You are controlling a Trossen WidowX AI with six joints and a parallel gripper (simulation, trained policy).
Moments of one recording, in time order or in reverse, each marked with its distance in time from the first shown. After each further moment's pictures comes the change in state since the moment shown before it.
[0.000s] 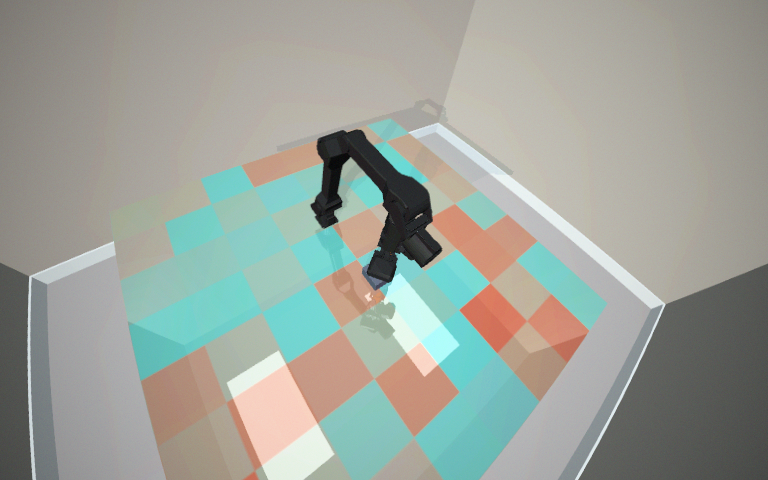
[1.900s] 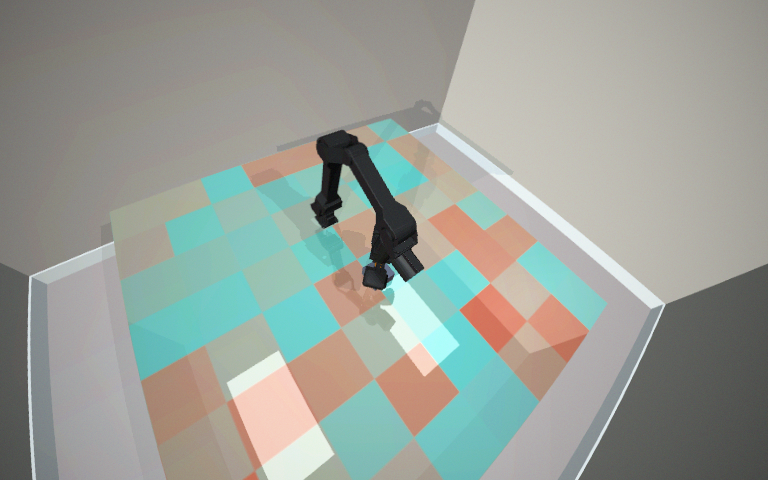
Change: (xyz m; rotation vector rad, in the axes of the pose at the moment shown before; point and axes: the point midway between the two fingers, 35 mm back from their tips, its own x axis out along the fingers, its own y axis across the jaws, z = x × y) arm 0.085 0.008 -0.016 -0.138 0.070 0.071
